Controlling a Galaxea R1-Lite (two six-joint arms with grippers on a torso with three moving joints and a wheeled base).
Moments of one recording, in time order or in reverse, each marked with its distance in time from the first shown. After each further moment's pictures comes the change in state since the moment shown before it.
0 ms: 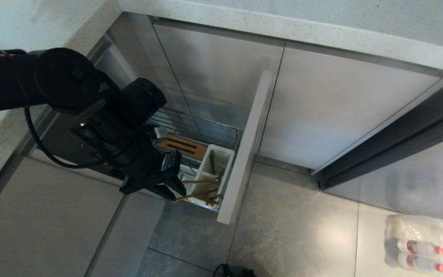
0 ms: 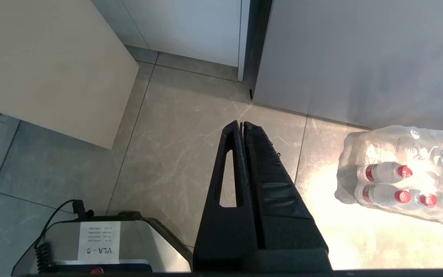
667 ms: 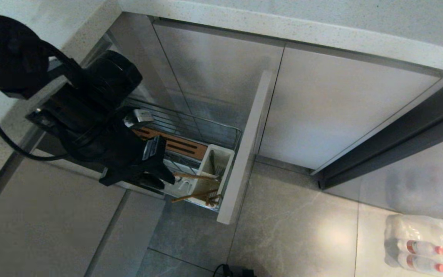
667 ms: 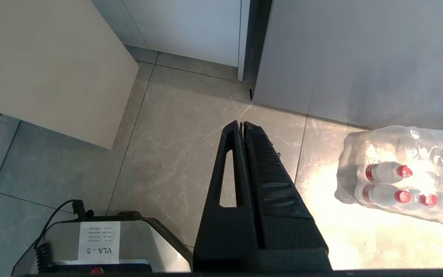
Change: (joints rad) left arm 0.000 -0.114 -0.004 0.000 0.047 0.002; right arm 0.000 0.000 0.000 0.000 0.000 0.000
